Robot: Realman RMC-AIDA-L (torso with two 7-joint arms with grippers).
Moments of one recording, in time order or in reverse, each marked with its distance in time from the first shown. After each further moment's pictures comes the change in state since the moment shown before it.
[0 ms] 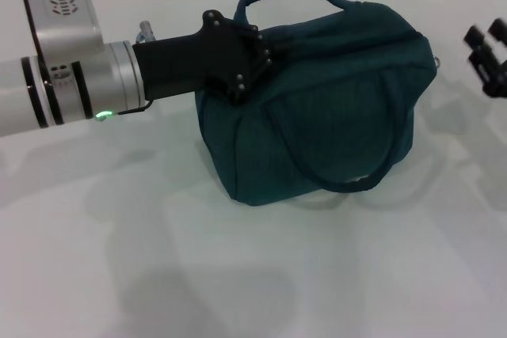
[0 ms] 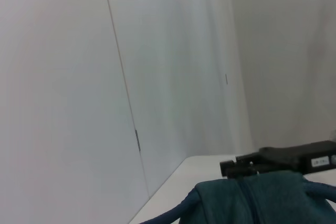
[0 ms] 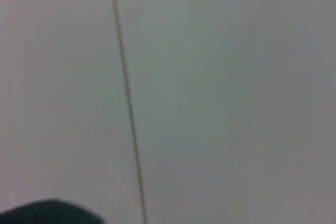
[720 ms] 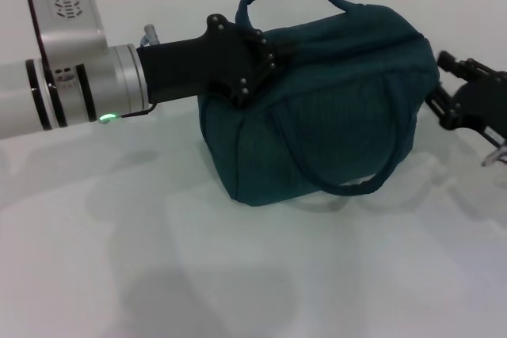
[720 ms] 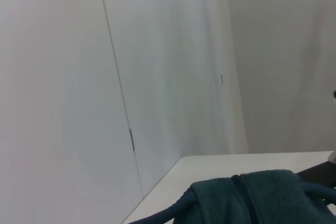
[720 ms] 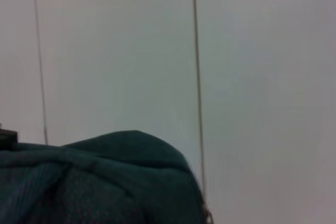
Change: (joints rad) left arm -0.004 -0.002 0.007 -0.009 0.000 0.004 0.000; right arm 0.039 0.003 -0.022 0.024 -0.177 0.036 -0.014
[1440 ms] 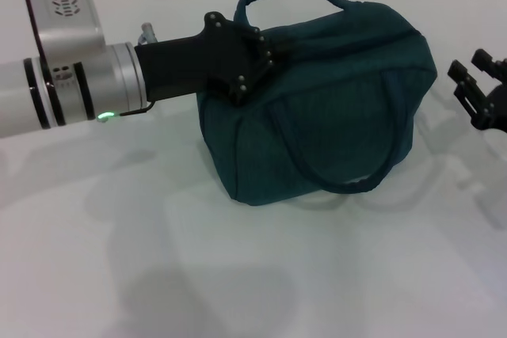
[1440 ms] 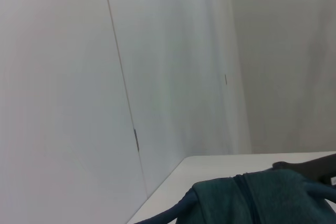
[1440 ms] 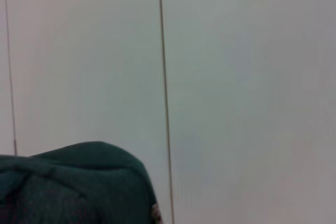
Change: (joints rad) left arm 0.001 0.000 -0.007 0.000 -0.001 -0.004 0.001; right arm -0.063 -0.002 0.119 -0.007 -0.043 -0.042 -0.007
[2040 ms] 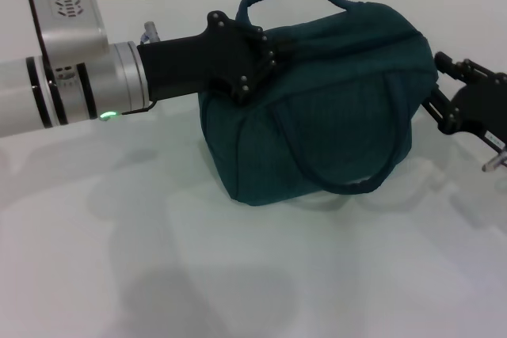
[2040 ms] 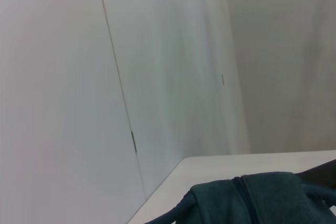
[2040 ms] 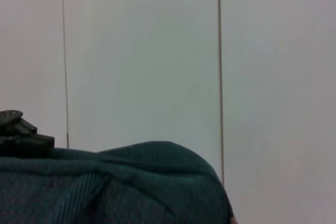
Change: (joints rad) left arm -0.004 0.000 0.006 0.000 -0.002 0.000 0.012; right arm 0.041 0.005 -0.064 -0.005 -0.038 -0.005 0.001
